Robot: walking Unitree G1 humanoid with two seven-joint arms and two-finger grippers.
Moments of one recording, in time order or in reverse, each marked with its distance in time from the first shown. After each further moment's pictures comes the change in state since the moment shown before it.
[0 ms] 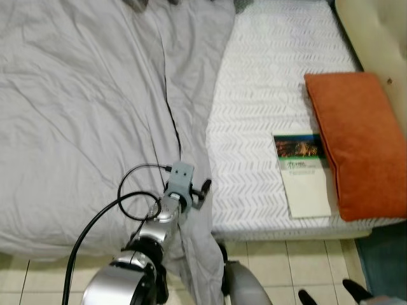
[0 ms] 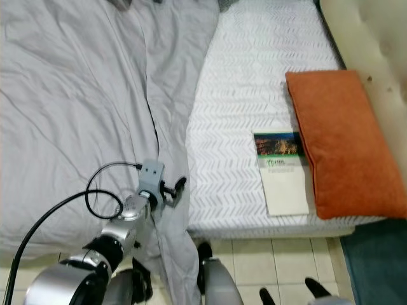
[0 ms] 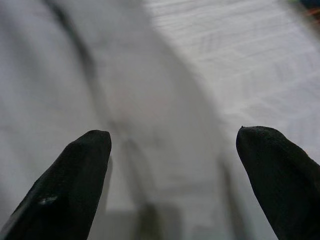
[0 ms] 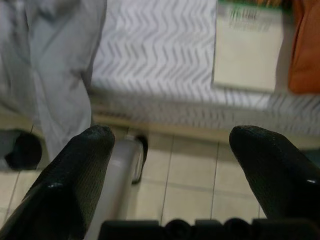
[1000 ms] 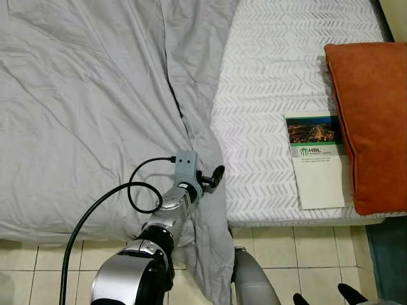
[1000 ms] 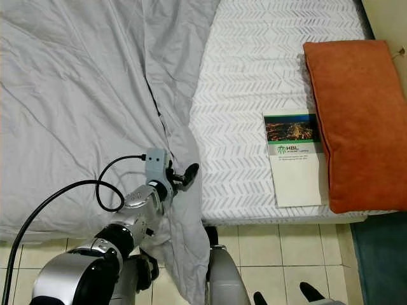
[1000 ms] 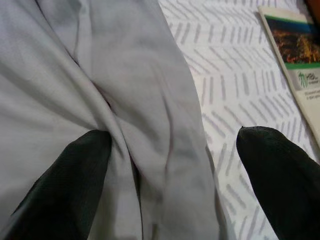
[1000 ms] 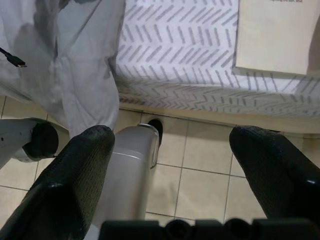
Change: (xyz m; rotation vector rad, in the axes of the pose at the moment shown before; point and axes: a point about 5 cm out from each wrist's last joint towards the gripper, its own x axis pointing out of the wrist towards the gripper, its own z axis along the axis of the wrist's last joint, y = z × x) left arm 0.010 -0.034 0.019 -0.255 -0.036 -0.174; right arm 0.000 0.010 0.005 0.021 0.008 0.008
